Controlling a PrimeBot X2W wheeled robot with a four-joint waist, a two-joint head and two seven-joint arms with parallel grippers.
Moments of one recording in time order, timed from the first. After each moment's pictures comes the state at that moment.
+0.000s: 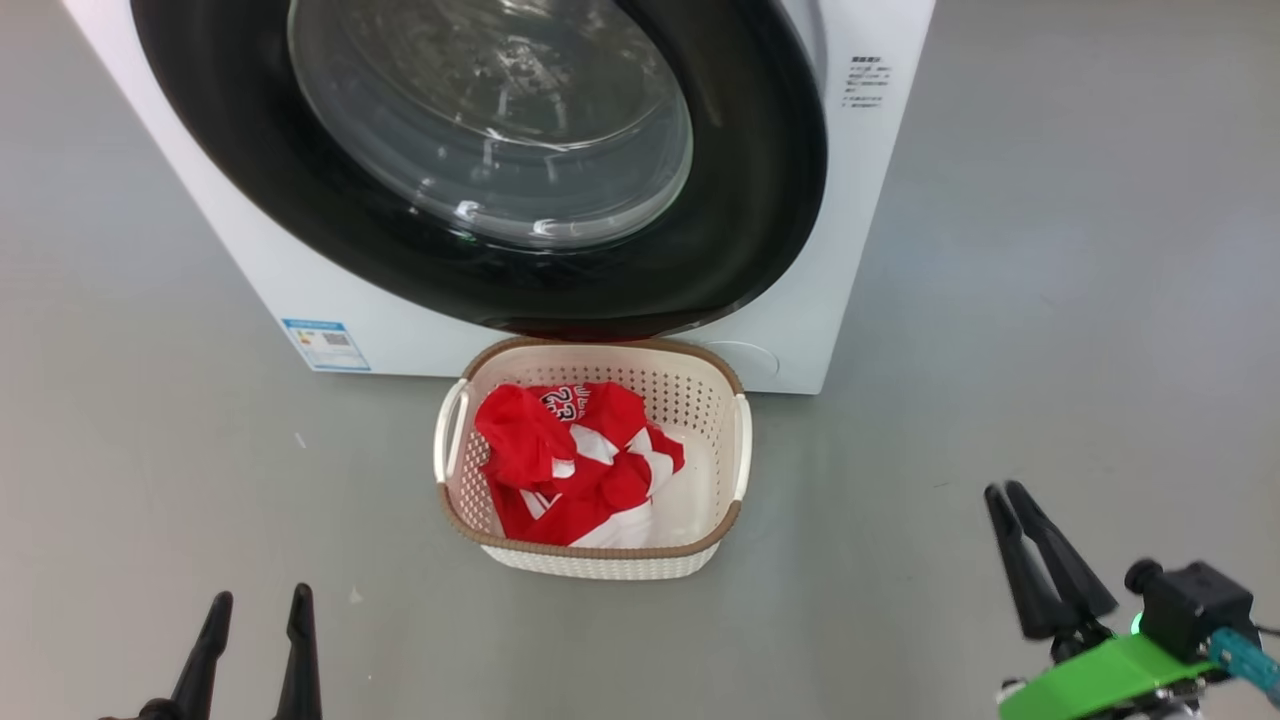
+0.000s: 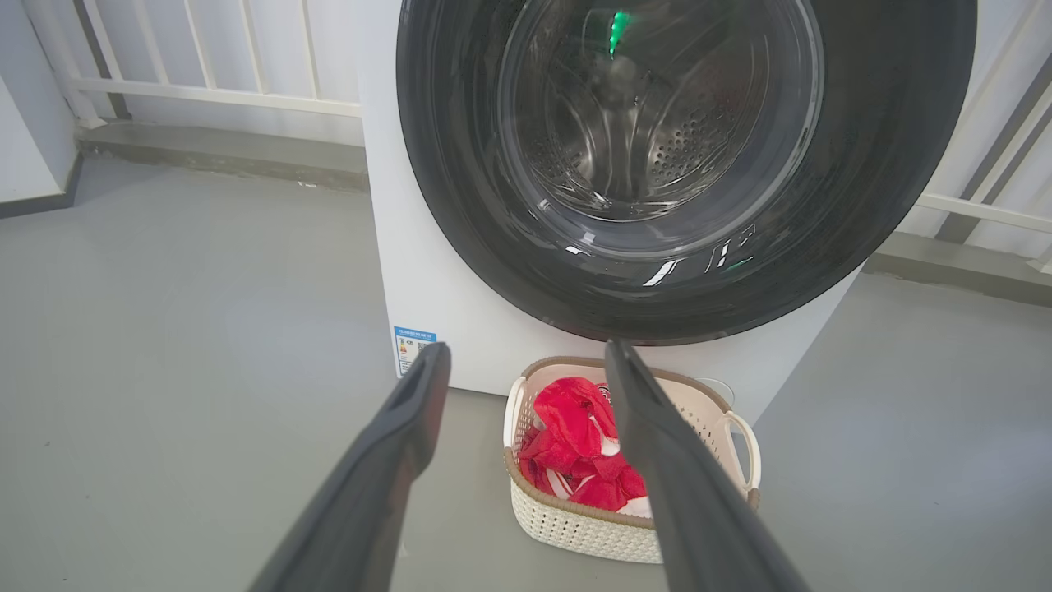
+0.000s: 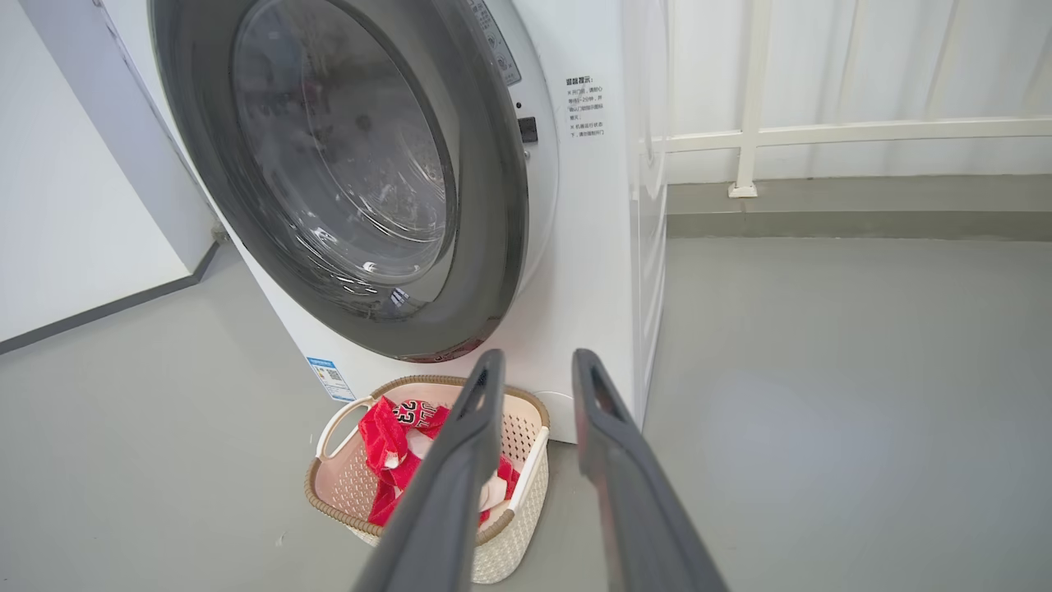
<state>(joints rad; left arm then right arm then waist) 0.06 0.05 0.13 0.17 -0.25 -0.13 -0.25 0.02 -0.15 0.08 0.18 0.40 0.13 -0.26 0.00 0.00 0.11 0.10</state>
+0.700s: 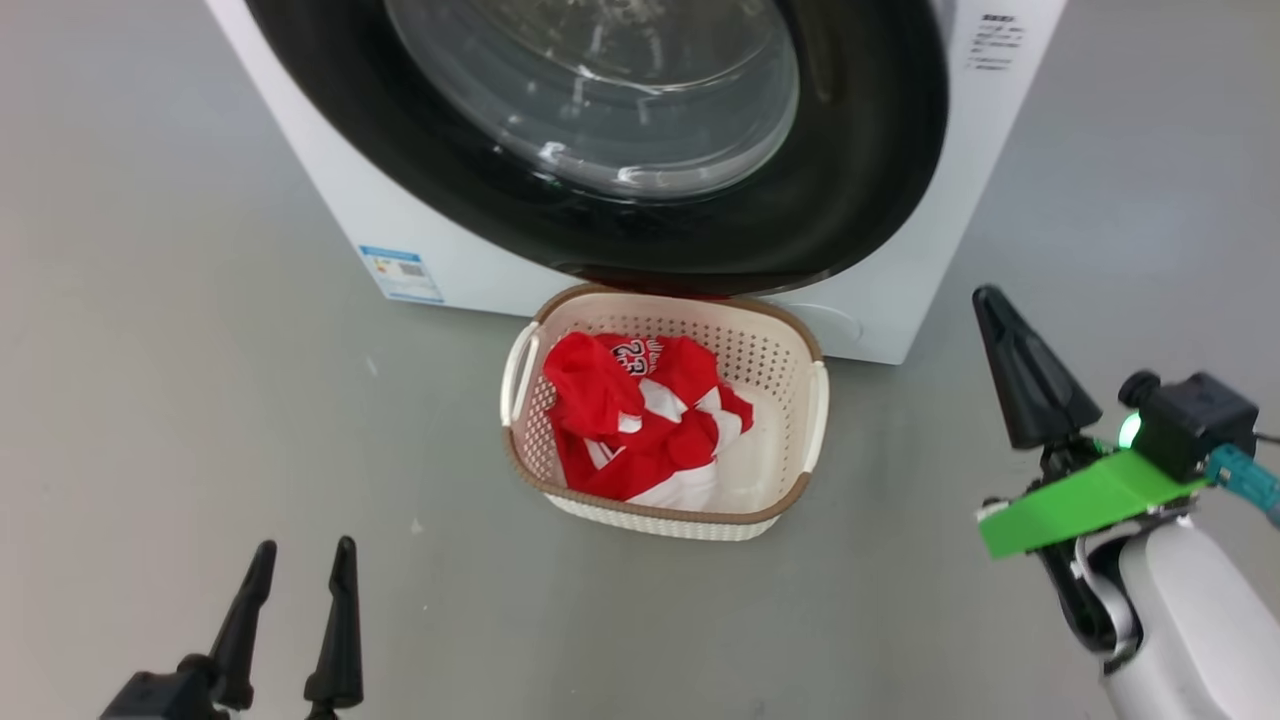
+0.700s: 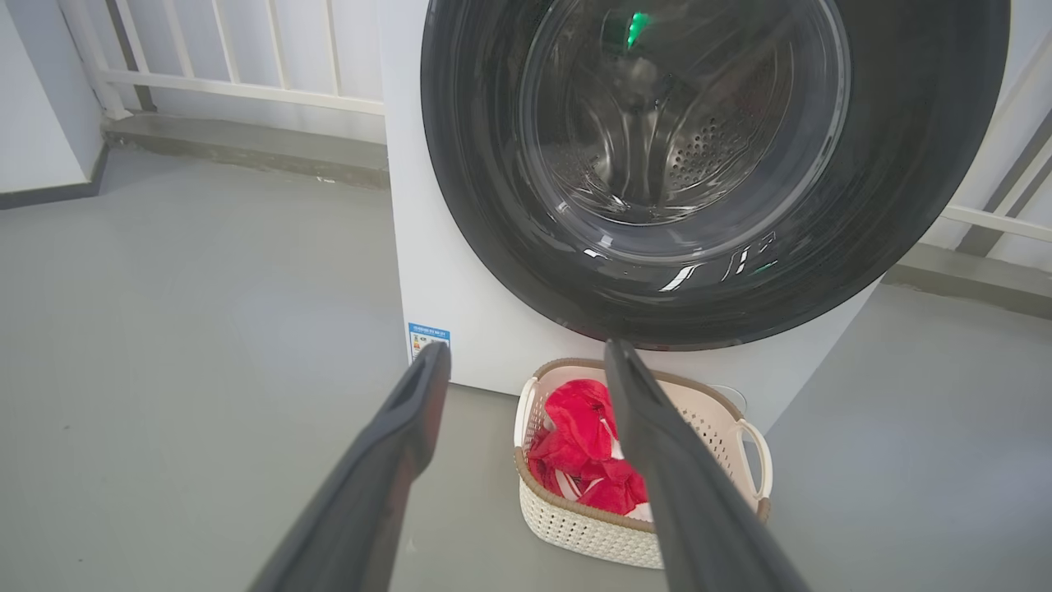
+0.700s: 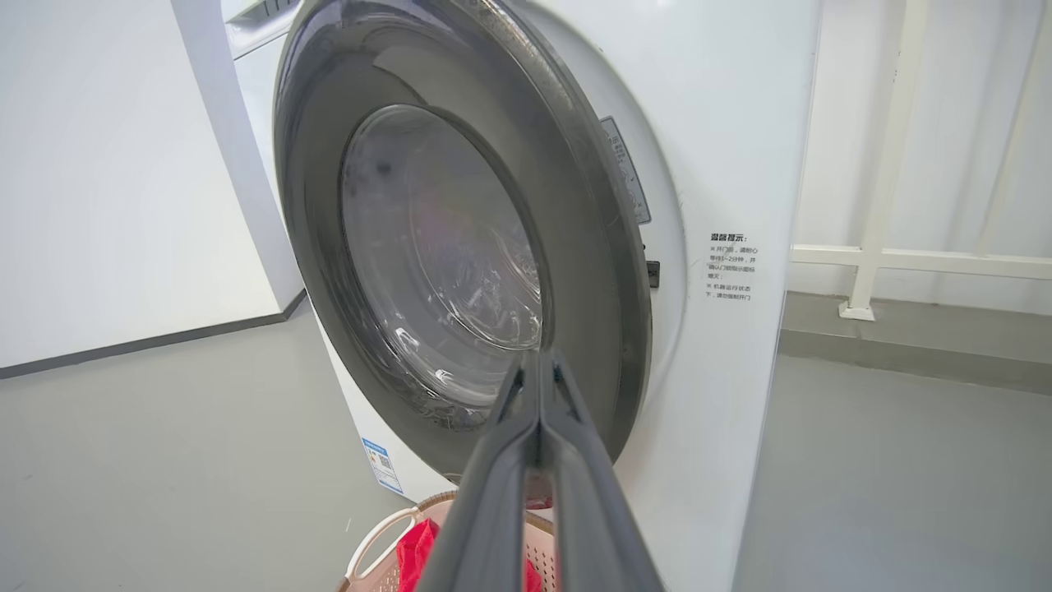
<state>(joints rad) 0.01 0.04 0.06 0.15 -0.26 -0.13 -0.25 -0.30 -0.19 0.15 0.24 0.41 0.13 -0.26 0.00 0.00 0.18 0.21</state>
